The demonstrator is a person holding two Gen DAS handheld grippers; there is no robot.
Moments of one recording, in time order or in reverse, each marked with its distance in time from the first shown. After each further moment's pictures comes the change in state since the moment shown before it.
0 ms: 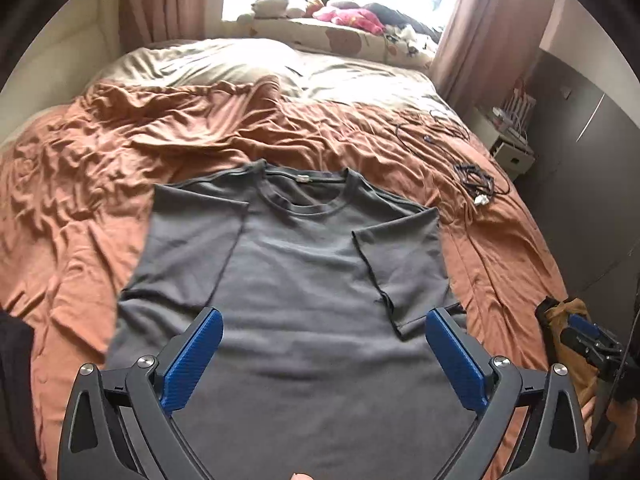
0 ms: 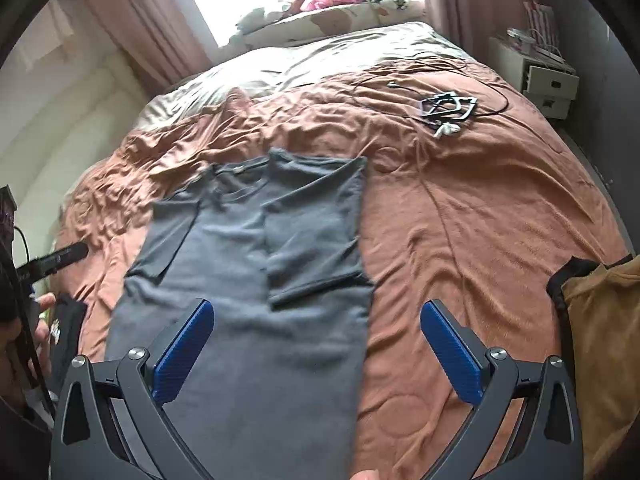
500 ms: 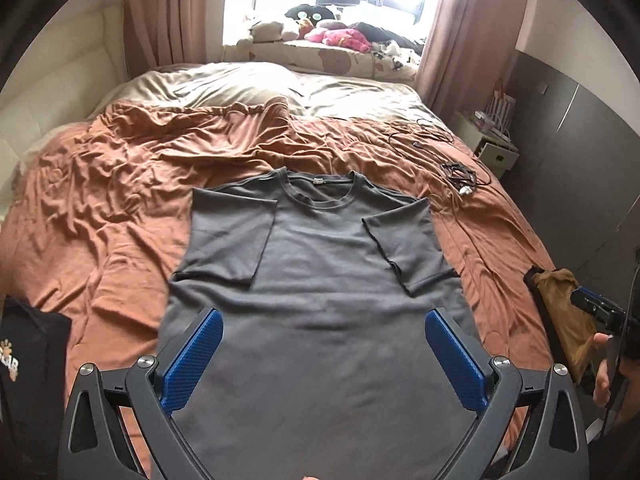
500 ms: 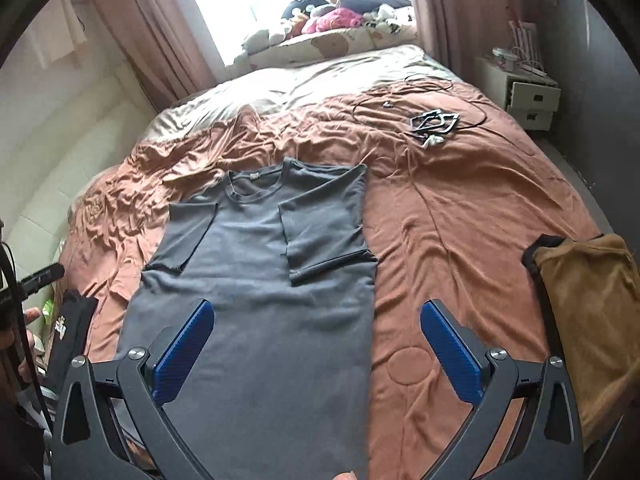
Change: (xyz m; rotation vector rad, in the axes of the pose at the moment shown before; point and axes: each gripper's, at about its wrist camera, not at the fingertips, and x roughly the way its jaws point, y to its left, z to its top) left arm -0.099 0.041 -0.060 0.069 -0.067 -0.009; right arm -0.079 0.020 -0.055 0.020 -0.105 -0.040
